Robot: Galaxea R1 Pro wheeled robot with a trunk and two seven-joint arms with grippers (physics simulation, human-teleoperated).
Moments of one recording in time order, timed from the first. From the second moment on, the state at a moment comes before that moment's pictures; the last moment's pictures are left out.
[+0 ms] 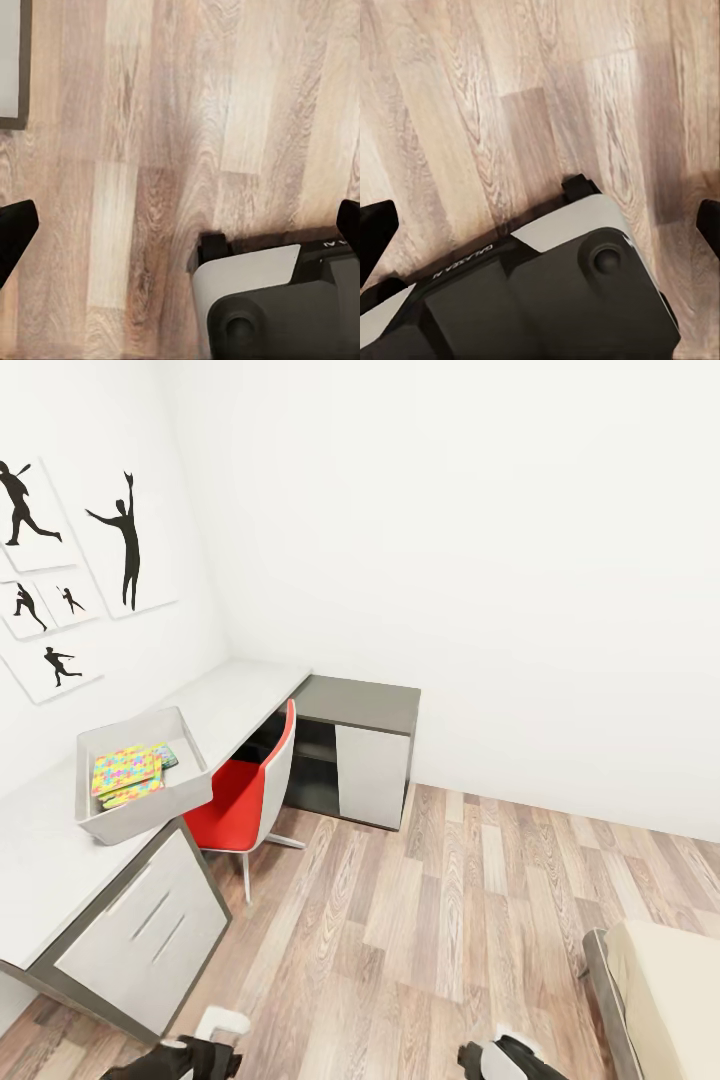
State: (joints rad) left arm -0.56 0.11 -1.00 -0.10 0.83 0.08 -0.03; right arm -0.51 0.01 0.45 -0.19 -0.96 0.18 -0.35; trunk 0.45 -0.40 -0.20
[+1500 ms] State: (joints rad) left arm -0.27 0.15 -0.98 -0.02 0.89 -0.20 -0.03; right arm -0.28 0.00 0.58 -0.10 -0.93 -0.13 -0.17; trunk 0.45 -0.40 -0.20
